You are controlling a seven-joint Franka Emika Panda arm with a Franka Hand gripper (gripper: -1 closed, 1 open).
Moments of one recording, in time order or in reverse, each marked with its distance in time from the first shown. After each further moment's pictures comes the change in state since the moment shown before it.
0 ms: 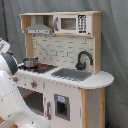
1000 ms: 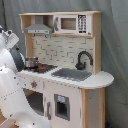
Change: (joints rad) arm -0.079 0.093 -0.031 0.008 0.211 0.084 0.153
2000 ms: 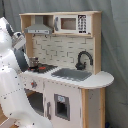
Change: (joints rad) arm -0.123 -0.033 0.000 -0.007 0.205 0.203 0.000
